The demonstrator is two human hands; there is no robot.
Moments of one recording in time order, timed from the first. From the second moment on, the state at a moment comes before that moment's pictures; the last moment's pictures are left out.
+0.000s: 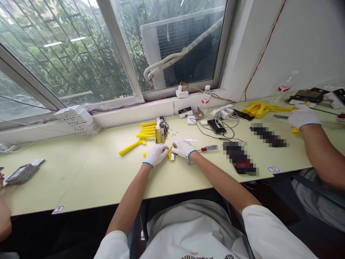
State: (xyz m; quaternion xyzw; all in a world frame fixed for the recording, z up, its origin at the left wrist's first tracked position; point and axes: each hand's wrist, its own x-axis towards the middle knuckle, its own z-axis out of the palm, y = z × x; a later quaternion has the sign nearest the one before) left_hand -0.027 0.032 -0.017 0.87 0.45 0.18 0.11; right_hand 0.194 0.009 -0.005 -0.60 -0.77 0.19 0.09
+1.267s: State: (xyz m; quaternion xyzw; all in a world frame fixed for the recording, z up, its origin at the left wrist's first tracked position) left_hand -0.035 0.039 -0.021 0.89 0.43 0.15 0.05; right_hand 0.190 0.009 0.011 -0.59 -0.78 0.17 0.09
